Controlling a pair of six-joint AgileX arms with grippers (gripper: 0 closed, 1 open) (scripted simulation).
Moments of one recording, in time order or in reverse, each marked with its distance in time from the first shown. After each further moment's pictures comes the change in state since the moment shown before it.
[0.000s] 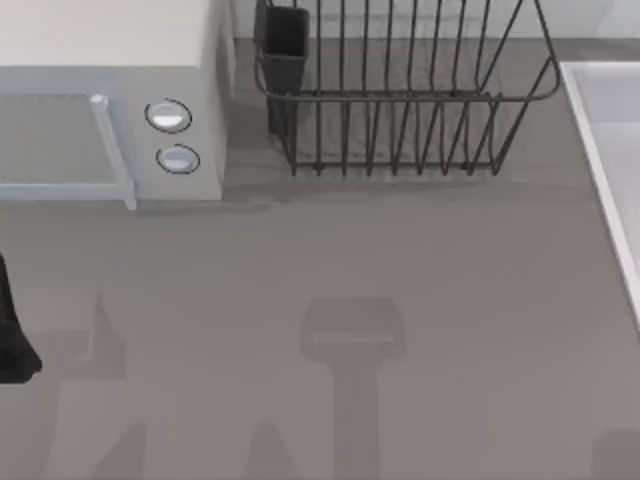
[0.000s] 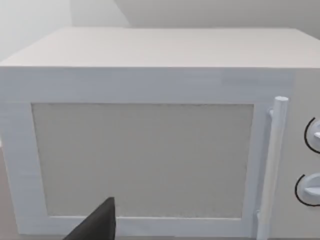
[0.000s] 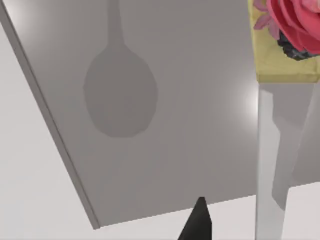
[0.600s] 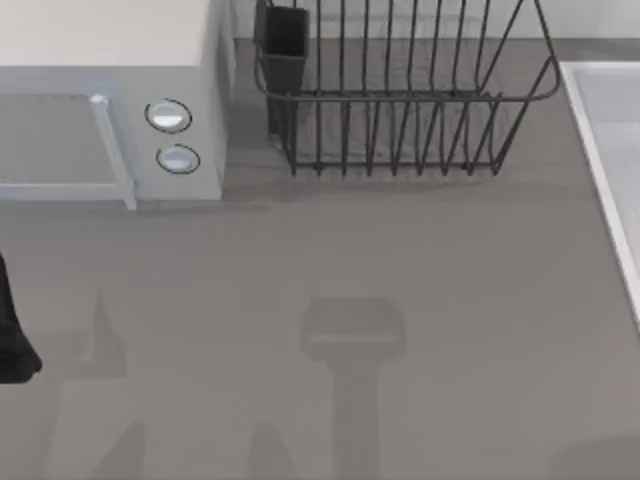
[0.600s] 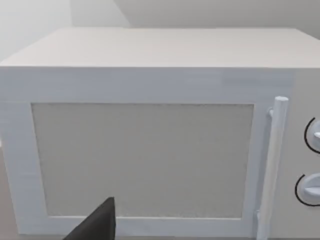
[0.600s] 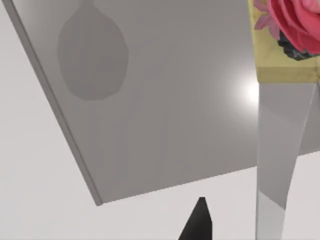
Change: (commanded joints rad) left arm 0.000 0.000 0.000 0.000 0.000 0.000; right arm 0.012 -0.033 0.090 -0.085 0.006 0.018
